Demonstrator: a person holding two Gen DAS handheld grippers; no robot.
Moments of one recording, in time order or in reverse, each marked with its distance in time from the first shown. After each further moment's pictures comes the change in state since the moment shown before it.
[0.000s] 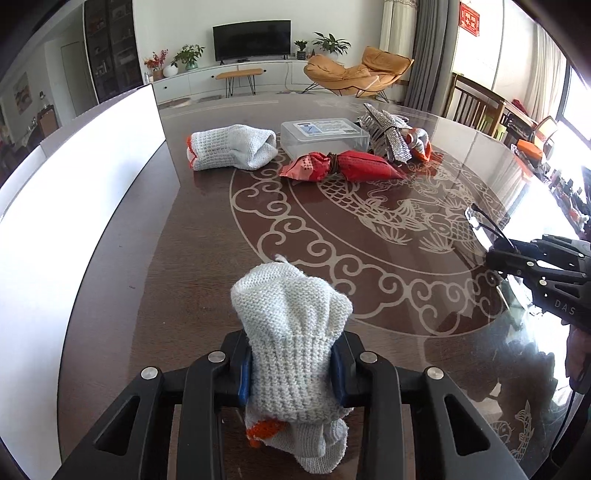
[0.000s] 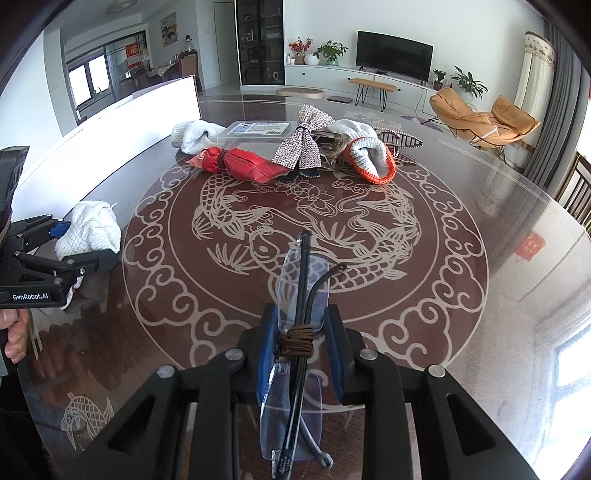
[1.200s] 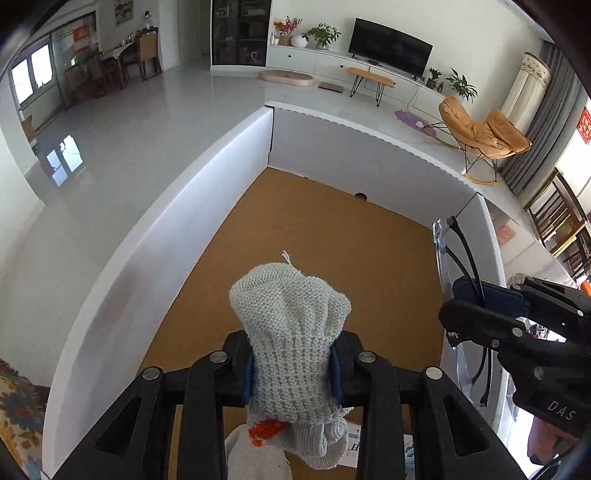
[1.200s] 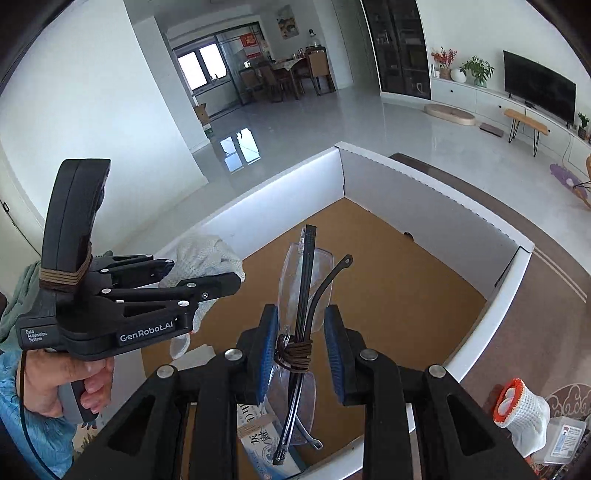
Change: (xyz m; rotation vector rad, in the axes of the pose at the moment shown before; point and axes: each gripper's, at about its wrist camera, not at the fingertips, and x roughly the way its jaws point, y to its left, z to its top) left arm -0.063 0.364 0.079 -0.384 0.063 0.201; right arm 0.088 0.371 0.291 -0.220 0.041 0.465
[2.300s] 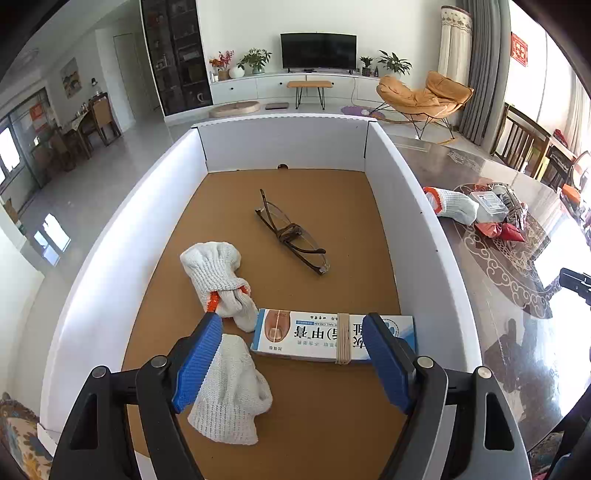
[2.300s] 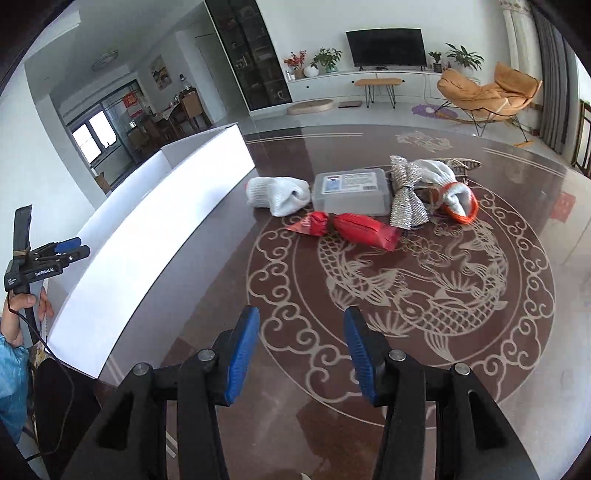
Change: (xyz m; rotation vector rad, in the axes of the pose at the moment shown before) left arm -0.064 -0.056 -0.108 0.290 -0.123 -0.012; right arm -0.216 -0.160 -0.303 0.392 -0.153 -0.318
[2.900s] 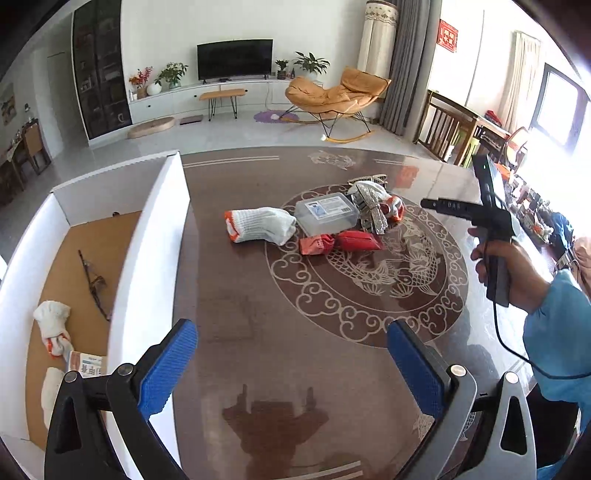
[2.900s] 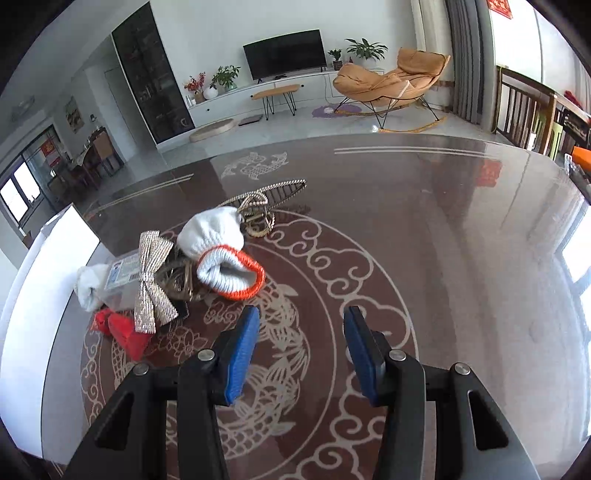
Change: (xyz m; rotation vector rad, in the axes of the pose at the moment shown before) left arm -0.010 -0.219 0.037 0.144 -0.004 -0.241; right arm 0.026 -0.191 0.071 0.252 -0.080 -0.234
